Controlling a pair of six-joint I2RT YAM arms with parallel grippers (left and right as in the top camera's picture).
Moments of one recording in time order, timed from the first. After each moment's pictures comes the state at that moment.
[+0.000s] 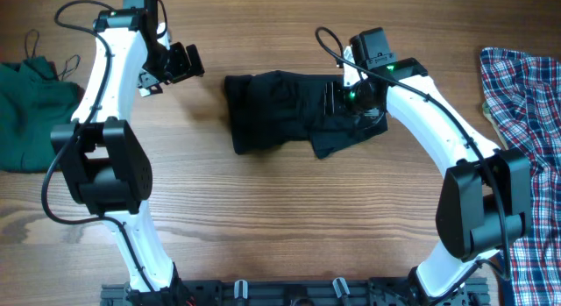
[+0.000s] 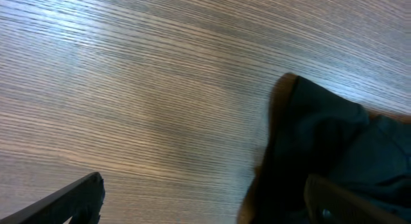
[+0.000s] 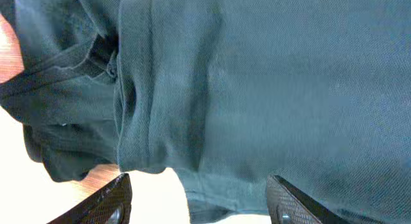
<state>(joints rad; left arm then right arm) 0.03 2.15 1.89 -1.14 0.15 -0.30 0.29 1.86 1.38 -0.77 -0.24 0.26</state>
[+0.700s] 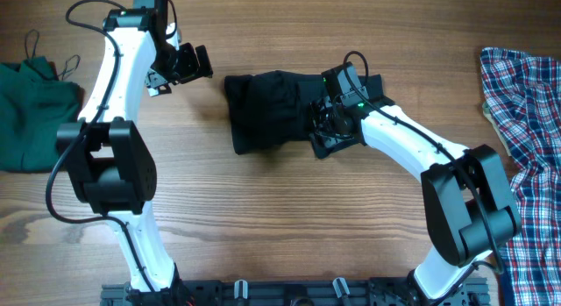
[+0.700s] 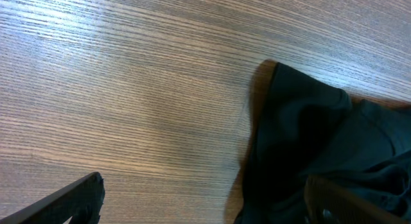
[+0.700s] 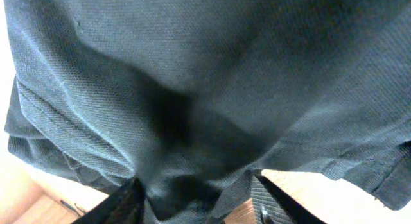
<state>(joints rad) -0.01 2.15 1.89 -1.15 0.16 -0.30 0.42 1.86 1.13 -0.38 -0.25 1.60</state>
